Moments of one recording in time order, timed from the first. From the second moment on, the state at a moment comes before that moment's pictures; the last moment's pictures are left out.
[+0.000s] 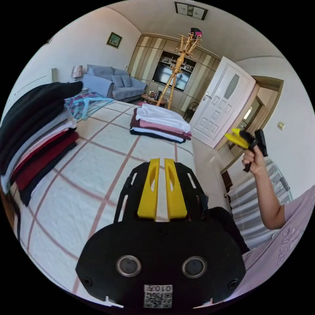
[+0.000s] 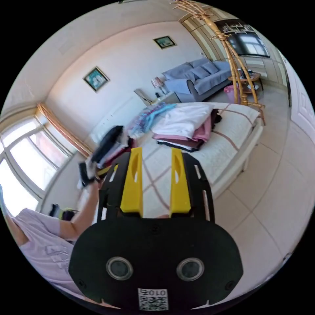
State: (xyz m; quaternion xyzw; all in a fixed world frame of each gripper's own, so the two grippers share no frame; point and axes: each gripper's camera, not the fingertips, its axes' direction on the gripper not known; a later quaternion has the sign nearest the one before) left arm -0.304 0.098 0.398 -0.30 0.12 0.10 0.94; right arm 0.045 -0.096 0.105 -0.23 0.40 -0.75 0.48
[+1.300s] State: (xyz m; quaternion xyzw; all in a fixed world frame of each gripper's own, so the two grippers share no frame) left arm -0.060 -0.030 -0.252 0.11 0.58 -0.05 0.80; right arm 0.279 0.080 -0.311 -0.19 0.19 -0.87 0.41
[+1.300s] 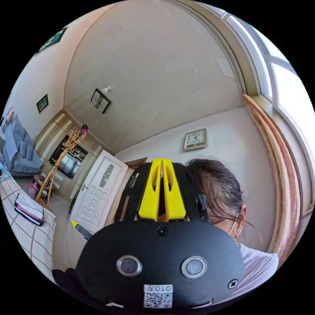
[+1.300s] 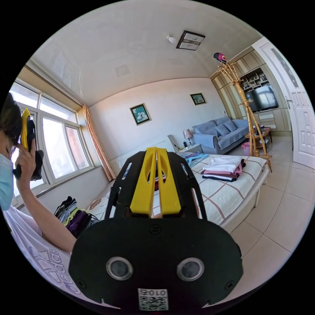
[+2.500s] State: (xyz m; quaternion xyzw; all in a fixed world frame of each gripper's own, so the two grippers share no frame) left arm -0.026 -0.066 -0.257 0.06 0.57 0.01 0.82; right arm 0.324 0.067 -0.321 -0.19 0.22 -0.88 0.37
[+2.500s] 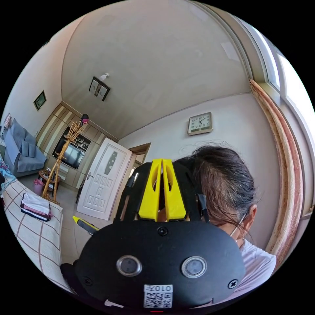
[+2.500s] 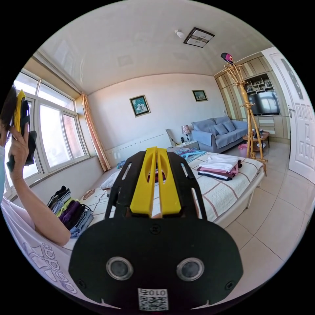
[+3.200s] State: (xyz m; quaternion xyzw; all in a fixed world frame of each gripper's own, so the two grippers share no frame) left arm -0.020 -0.080 -0.229 0.04 0.59 0.01 0.81; right arm 0.327 0.071 -0.285 -0.19 0.24 -0.88 0.36
